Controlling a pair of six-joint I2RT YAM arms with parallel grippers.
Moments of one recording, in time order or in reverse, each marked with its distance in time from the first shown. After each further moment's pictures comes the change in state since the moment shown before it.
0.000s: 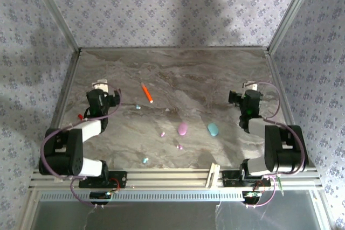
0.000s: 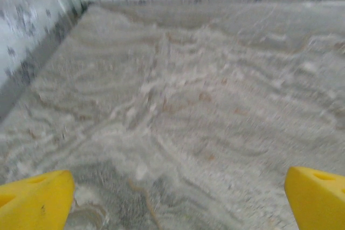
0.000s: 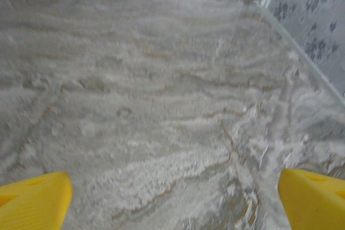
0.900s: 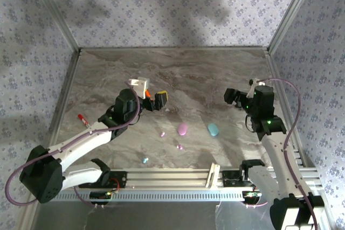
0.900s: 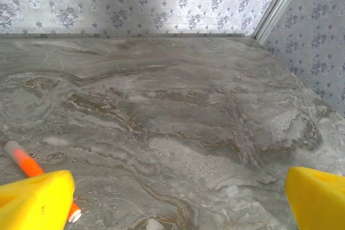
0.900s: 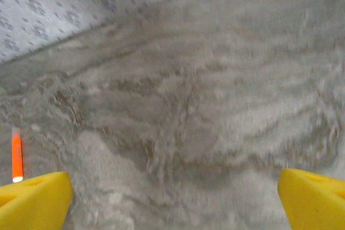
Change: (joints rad) left arm -0.612 -0.222 0.206 -0.332 0.116 -0.336; right arm 0.058 -0.551 0.273 -0.959 -0.296 0.359
